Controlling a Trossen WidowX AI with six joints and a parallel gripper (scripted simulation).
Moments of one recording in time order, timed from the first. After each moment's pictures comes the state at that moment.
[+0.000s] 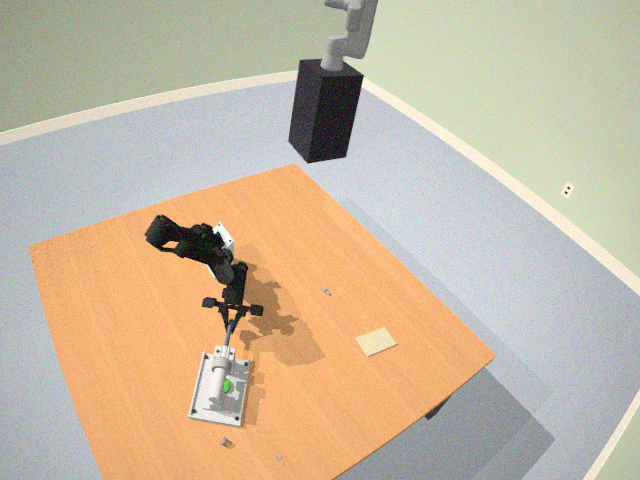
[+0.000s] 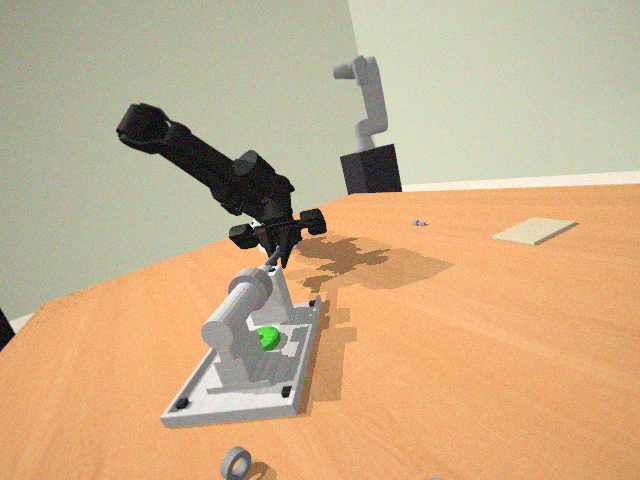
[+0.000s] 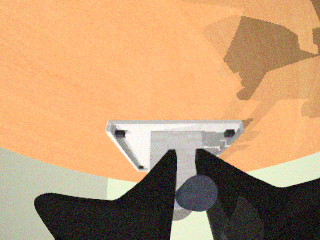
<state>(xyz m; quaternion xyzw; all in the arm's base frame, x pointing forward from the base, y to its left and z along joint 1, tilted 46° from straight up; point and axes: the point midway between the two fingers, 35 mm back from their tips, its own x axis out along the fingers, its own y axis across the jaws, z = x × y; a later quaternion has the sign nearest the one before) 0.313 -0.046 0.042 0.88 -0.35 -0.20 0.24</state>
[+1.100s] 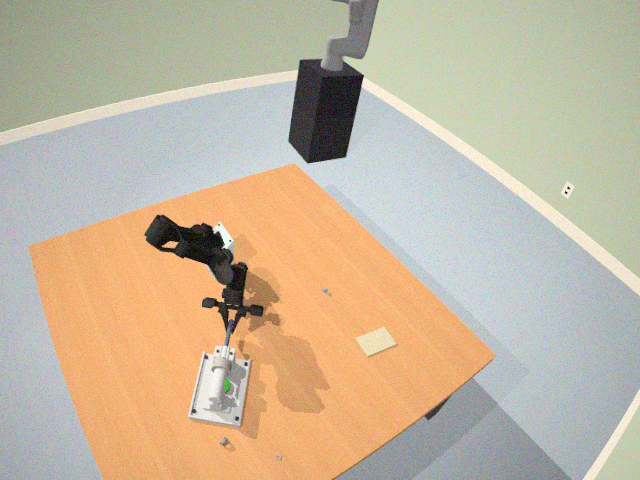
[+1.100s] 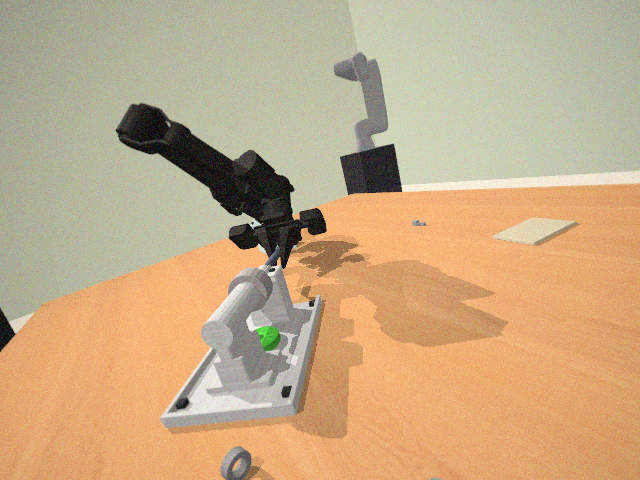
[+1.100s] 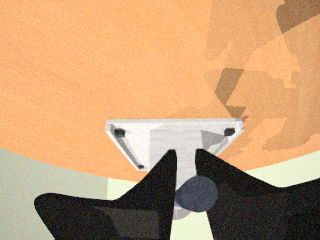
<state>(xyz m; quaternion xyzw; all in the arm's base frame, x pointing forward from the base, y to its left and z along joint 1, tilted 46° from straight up) 0.313 -0.046 0.042 0.88 -0.35 -0.20 0.24</state>
